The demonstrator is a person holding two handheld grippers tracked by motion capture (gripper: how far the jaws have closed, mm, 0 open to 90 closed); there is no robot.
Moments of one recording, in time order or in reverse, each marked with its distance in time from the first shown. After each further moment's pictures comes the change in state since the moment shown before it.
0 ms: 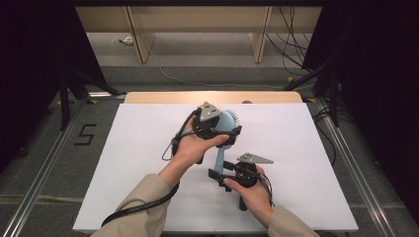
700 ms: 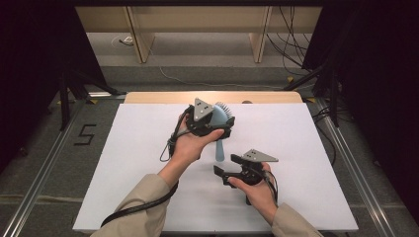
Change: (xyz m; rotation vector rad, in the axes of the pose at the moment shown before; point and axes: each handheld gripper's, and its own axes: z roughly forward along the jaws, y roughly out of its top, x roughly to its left) left arm 0.010 0.003 -0.007 -0.099 0.128 -0.018; right arm -0.005 0.011 -0.013 -0.031 -0.075 -0.115
